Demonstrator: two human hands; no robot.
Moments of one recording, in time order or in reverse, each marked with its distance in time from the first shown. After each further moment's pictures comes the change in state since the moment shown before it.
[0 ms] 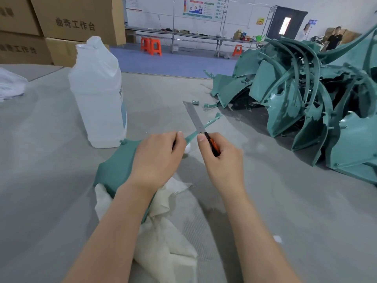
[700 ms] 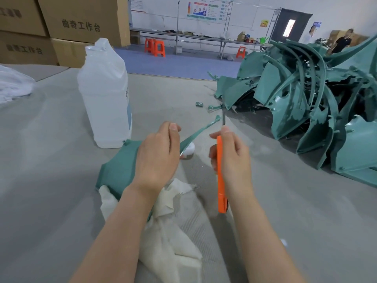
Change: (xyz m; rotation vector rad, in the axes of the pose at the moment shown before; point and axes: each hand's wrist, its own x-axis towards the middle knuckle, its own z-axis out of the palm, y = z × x) left_hand 0.000 -0.008 0.003 -0.179 0.178 -0.032; right_hand 0.000 -0.015 -0.003 0.493 0.011 0.267
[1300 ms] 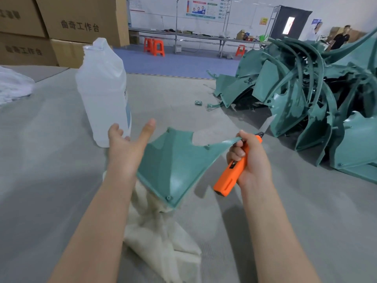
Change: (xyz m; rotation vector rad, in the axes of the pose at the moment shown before) left_hand 0.006 -0.028 -0.025 -0.466 0.145 -0.619; right_hand 0.024 -0.007 -0.027 0.818 0.111 0.423
